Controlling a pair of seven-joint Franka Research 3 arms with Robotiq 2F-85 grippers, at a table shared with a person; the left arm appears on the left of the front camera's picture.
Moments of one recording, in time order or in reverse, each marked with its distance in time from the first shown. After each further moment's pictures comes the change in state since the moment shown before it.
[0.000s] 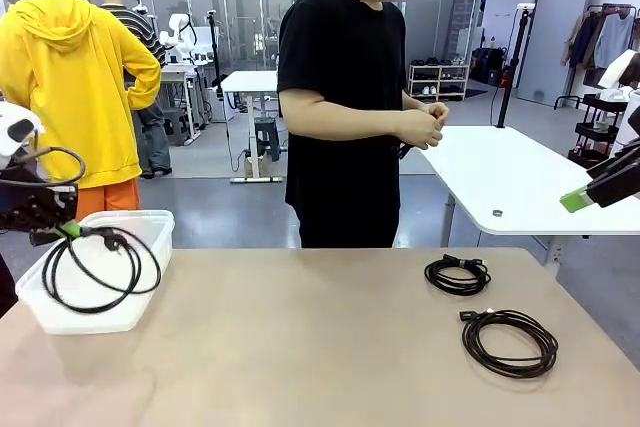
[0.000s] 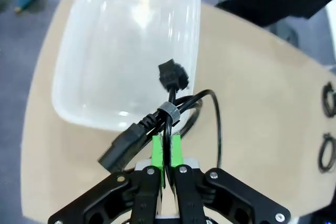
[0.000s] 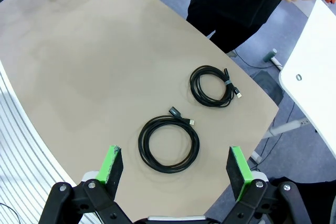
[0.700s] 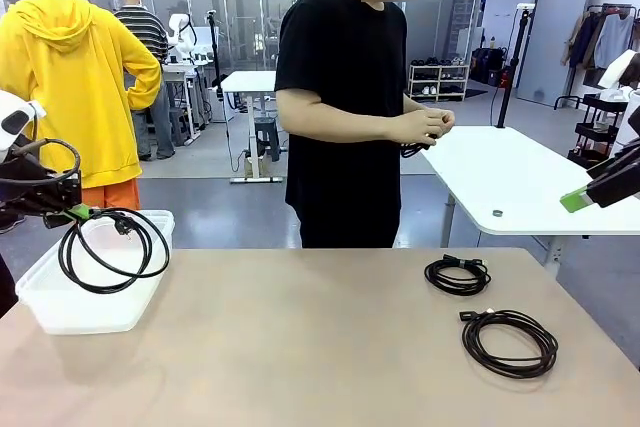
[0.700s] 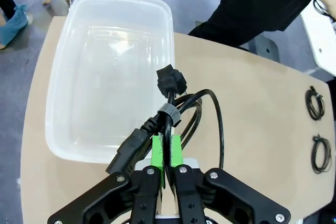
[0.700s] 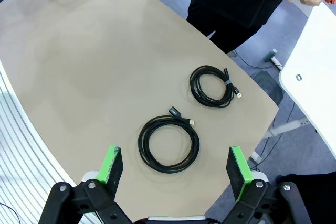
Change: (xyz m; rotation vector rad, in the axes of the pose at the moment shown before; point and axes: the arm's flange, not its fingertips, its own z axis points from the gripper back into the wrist) left arm 0.006 -0.001 0.000 -0.059 -0.060 -0.060; right arm 0.000 0.000 0.000 0.000 0.000 0.000
